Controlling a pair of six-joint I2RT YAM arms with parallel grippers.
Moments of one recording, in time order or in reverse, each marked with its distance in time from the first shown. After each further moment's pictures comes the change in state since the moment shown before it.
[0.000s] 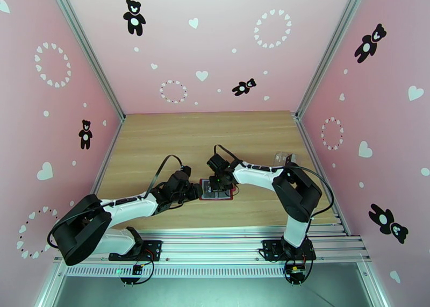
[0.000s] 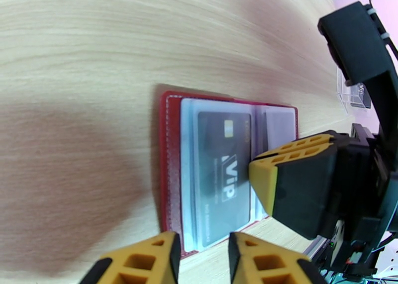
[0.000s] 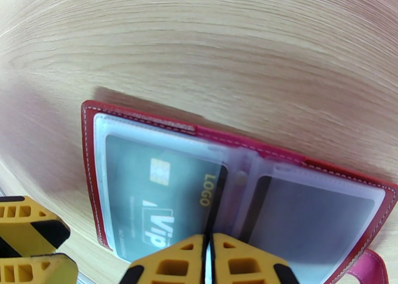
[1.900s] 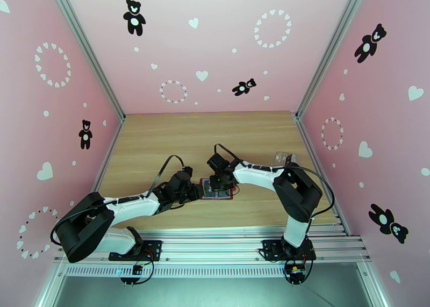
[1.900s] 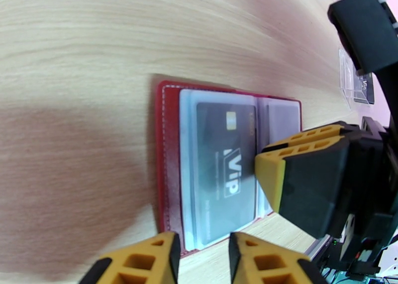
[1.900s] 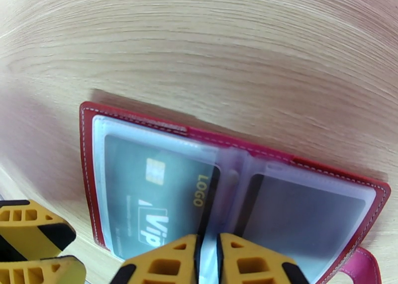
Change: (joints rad) left arm -0.013 0.029 0.013 0.002 0.000 0.003; right arm -0.004 0.004 0.008 -0.007 0.018 -0.011
